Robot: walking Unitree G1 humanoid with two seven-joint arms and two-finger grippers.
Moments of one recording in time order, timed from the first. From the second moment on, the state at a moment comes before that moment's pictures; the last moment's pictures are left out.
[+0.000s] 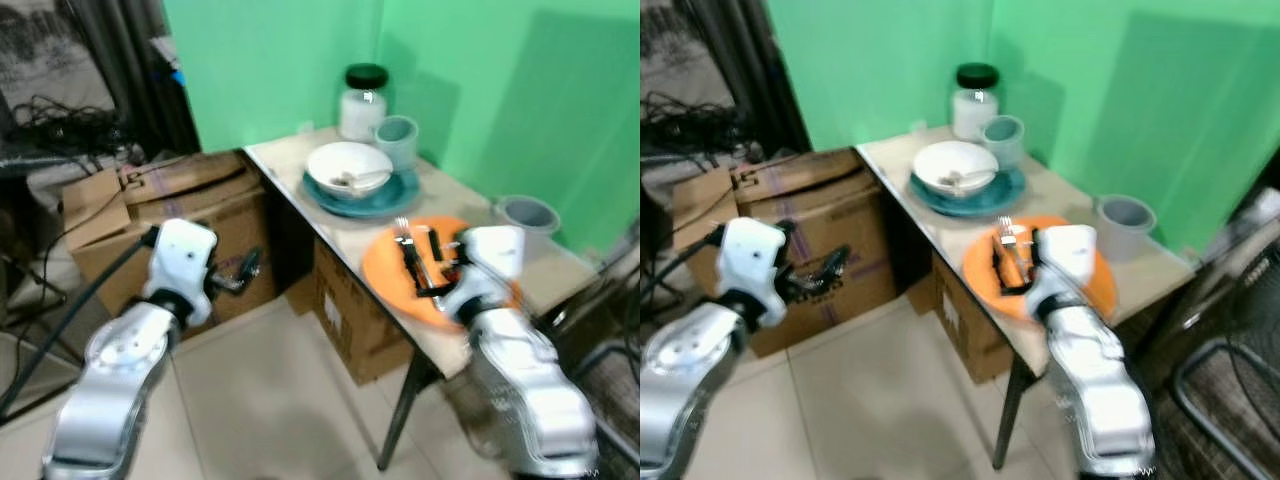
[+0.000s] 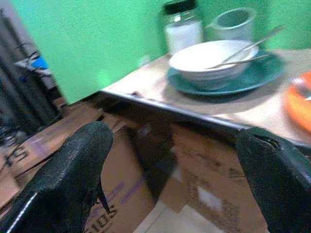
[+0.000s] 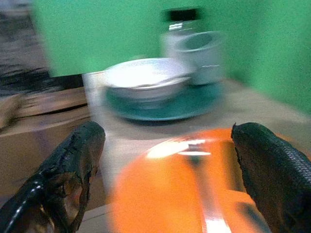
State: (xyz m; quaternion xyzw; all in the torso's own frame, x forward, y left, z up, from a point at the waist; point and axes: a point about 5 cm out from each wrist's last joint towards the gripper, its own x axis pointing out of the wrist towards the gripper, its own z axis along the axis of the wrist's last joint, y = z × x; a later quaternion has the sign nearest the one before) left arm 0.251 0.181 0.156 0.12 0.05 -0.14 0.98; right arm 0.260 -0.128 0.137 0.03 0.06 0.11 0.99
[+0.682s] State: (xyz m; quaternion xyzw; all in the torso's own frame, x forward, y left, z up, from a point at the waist) left arm 0.245 0.155 0.149 0.11 0.06 -0.25 0.96; right arm 0.267 -0.134 0.126 -0.02 0.17 0.12 0.98
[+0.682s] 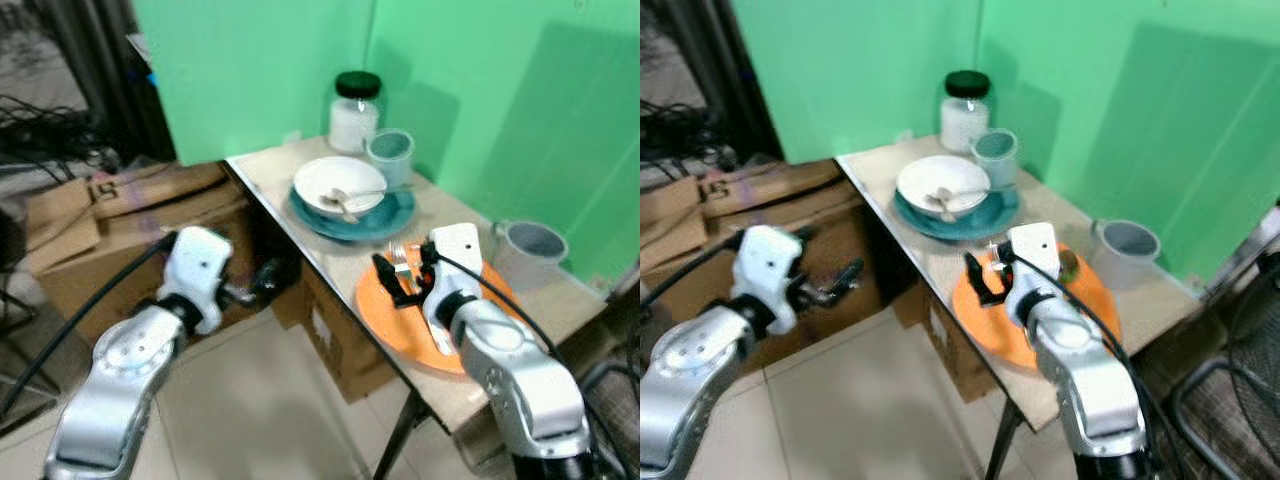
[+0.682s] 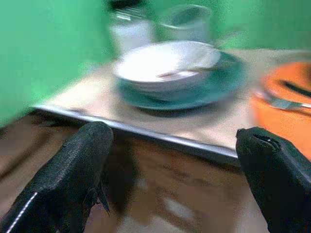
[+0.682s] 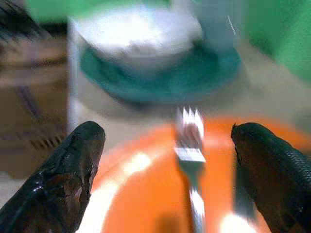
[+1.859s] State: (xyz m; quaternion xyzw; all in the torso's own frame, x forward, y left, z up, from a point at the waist) left arm 0.229 0.136 0.137 0.09 0.13 -0.45 0.88; right arm 0.307 -0.180 0.105 0.05 0.33 -0.04 0.94
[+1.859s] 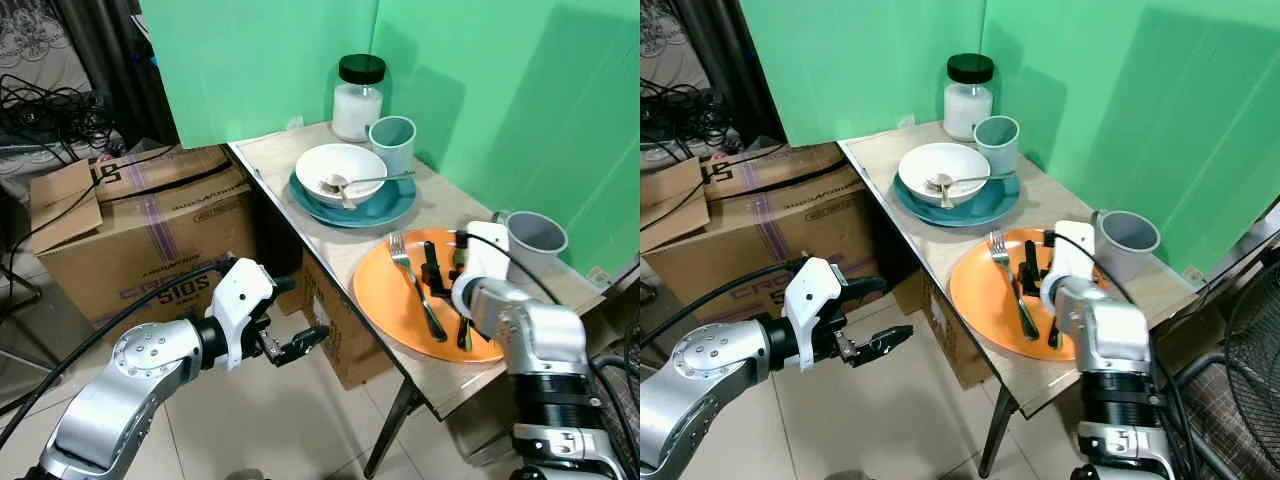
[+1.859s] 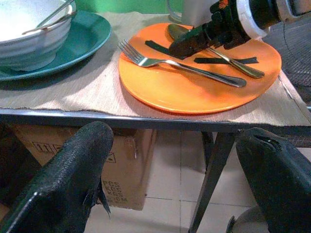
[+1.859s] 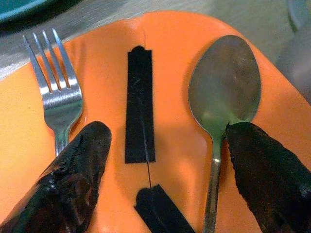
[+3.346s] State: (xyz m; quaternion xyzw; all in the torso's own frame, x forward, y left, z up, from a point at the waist) left arm 0.232 0.140 0.137 0.10 0.14 -0.46 0.87; right arm 0.279 -0.191 0.104 0.01 0.35 -0.04 0.94
